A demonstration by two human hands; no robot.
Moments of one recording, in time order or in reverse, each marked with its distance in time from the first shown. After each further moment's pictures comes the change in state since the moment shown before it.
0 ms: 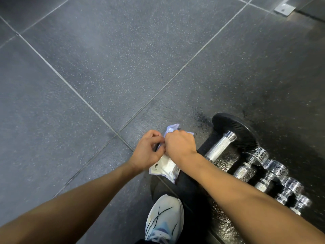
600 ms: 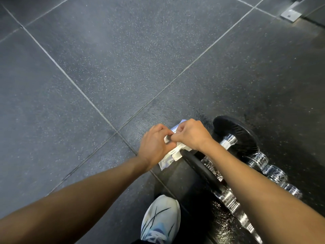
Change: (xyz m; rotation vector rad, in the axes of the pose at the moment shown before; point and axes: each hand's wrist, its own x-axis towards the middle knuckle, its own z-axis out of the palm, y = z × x) left_hand 0.020 0.032 0.009 0.289 0.025 -0.038; right_hand 0.017 0.055 -0.012 0.636 -0.076 0.186
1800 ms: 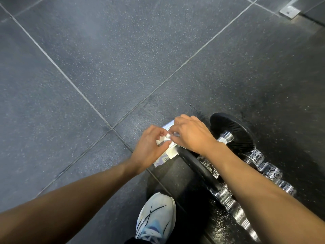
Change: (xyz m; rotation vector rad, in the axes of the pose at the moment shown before) left_hand -0.015 -0.018 0.014 -0.202 -0.015 -0.087; right_hand 0.007 0.030 0.010 -0.448 0.195 -0.651
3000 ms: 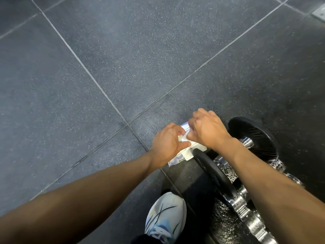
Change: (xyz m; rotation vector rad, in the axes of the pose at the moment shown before) left_hand 0.017 0.003 0.007 0.149 -0.041 -0.086; right_hand 0.024 0.000 -0.001 -0.211 -0.038 0.055
